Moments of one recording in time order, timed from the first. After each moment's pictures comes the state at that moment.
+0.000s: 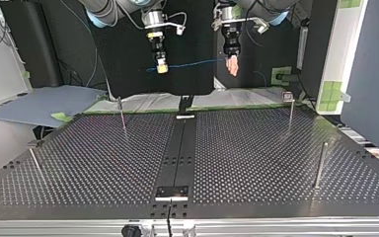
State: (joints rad) left arm -0.55 -1.99 -2.39 -1.89 -2.15 -1.63; right arm 2.37 -1.00 2.02 -1.04 1.83 1.47
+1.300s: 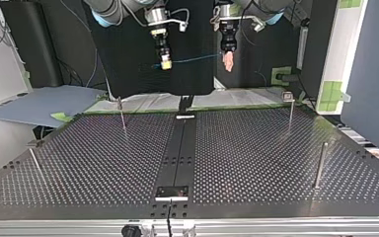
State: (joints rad) left arm -0.57 -2.07 -2.39 -1.88 -2.13 -1.62; right arm 2.40 -0.97 2.01 -1.01 1.83 1.52
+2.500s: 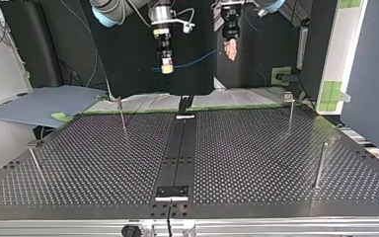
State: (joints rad) left arm -0.66 -1.94 -2.46 -1.97 -2.23 -1.70; right arm 2.46 -1.09 1.95 -0.92 1.97 1.59
